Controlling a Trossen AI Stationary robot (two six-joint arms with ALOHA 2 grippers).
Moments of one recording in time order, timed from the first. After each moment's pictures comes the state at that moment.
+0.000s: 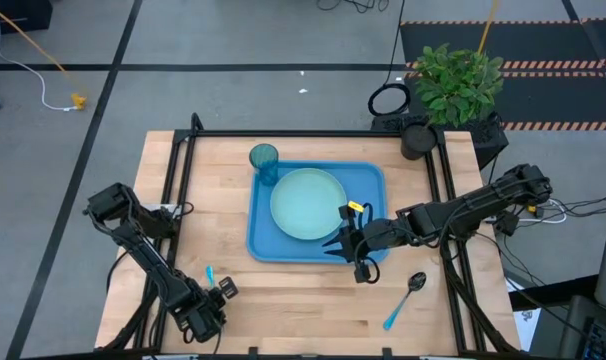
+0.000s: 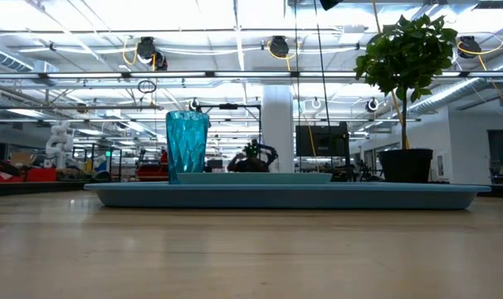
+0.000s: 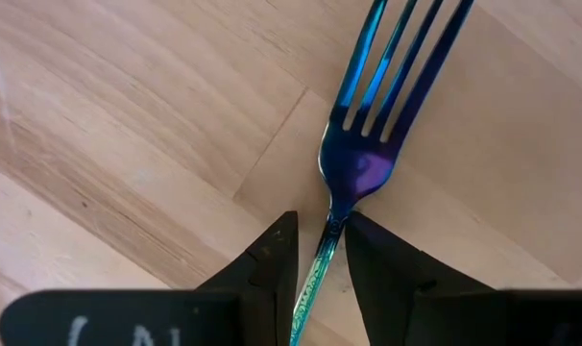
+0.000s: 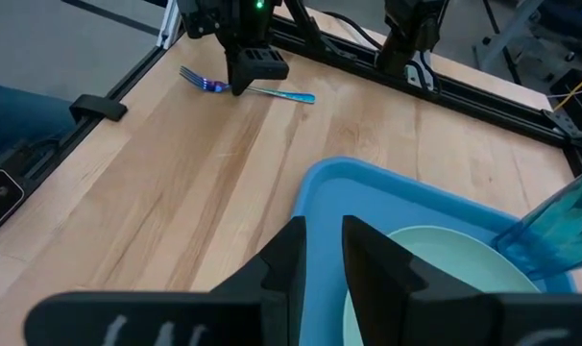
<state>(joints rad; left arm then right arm) -0.92 1.70 0.92 -0.63 -0.08 0.05 0.32 1.36 1.04 -0.22 0.18 -0.12</state>
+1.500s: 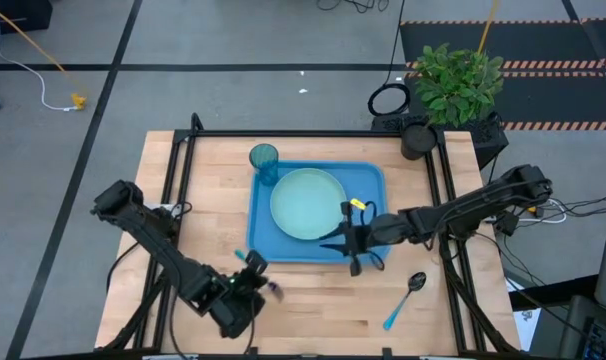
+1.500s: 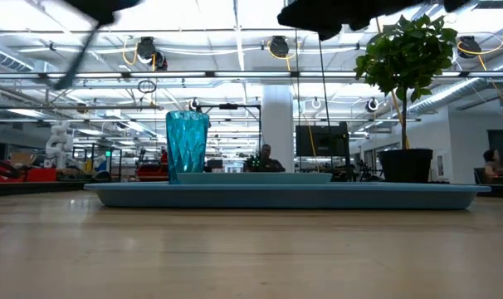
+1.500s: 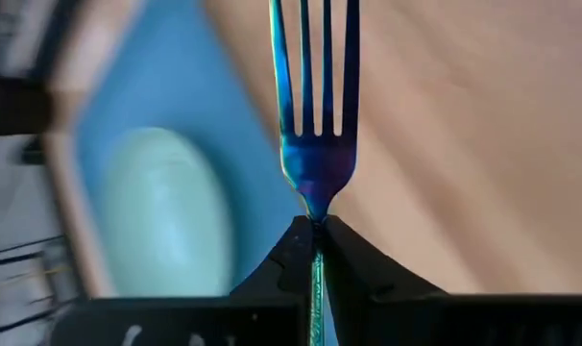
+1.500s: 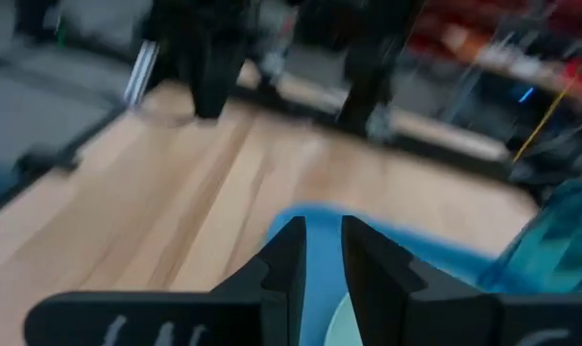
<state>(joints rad) -0.71 1.70 1.38 -0.89 -0.61 0.09 0.26 1.36 0.73 0.38 0.19 -0.17</state>
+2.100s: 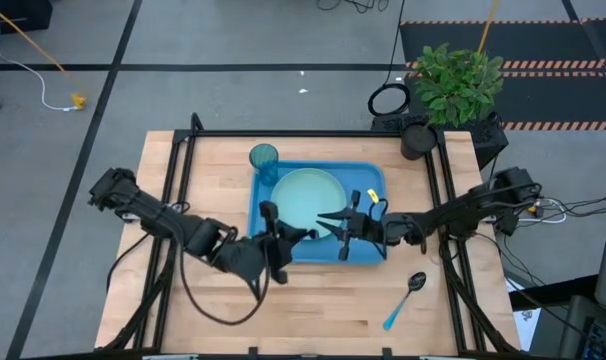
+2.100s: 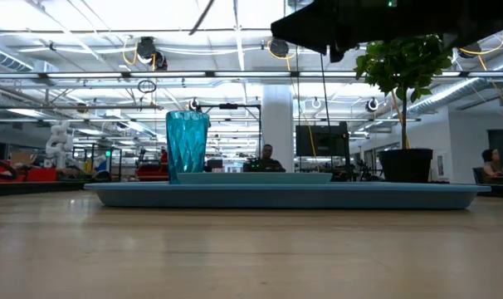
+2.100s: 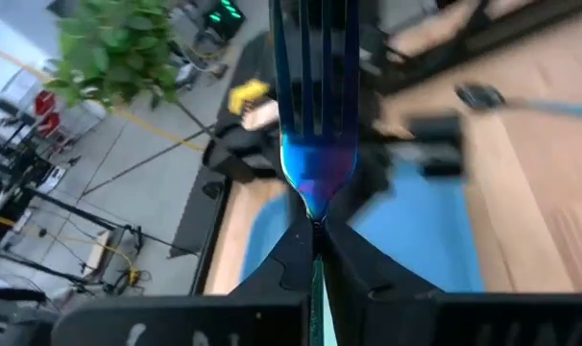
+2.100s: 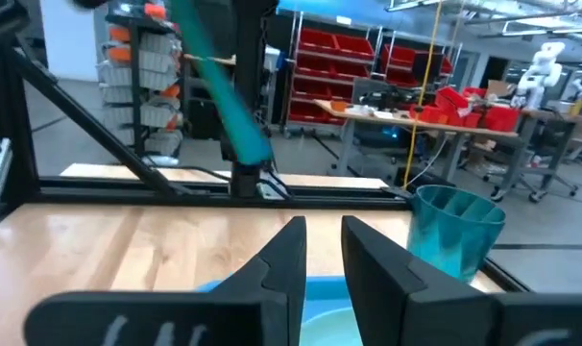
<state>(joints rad) -0.47 1.59 1.46 -0.39 -0.81 0.24 0.25 1.50 0.58 0.94 0.47 -0.10</state>
